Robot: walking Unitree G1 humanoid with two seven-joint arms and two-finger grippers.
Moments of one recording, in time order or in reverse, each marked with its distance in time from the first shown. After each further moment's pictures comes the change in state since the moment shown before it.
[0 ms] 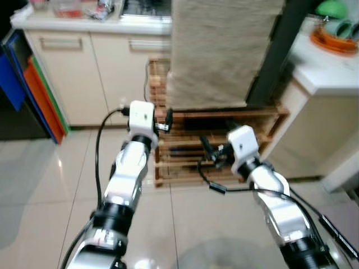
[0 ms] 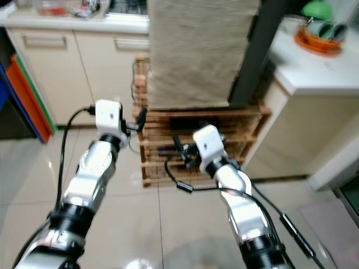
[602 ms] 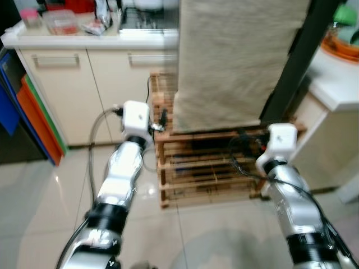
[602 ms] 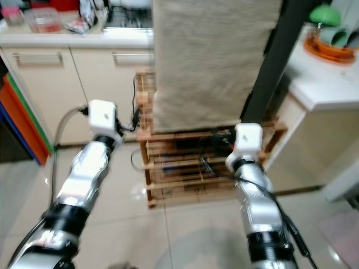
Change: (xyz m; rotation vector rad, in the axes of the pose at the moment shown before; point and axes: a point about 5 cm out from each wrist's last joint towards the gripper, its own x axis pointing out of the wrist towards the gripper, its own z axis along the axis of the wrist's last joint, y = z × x) left arm -0.001 0.010 0.000 0.049 -0.007 0.030; right arm -0.013 -0.053 -0.022 0.255 0.095 -0.398
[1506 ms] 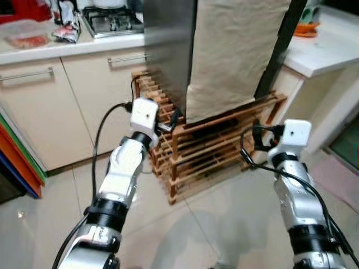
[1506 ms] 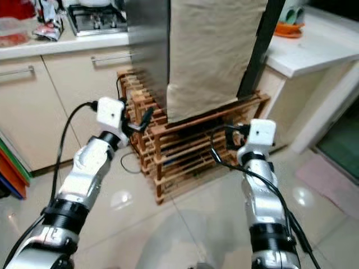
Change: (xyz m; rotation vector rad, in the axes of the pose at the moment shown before) left arm 0.001 -0.010 0.004 -0.022 -0.043 -0.209; right arm 0.007 -0.019 0.005 -0.015 -0.066 -0.154
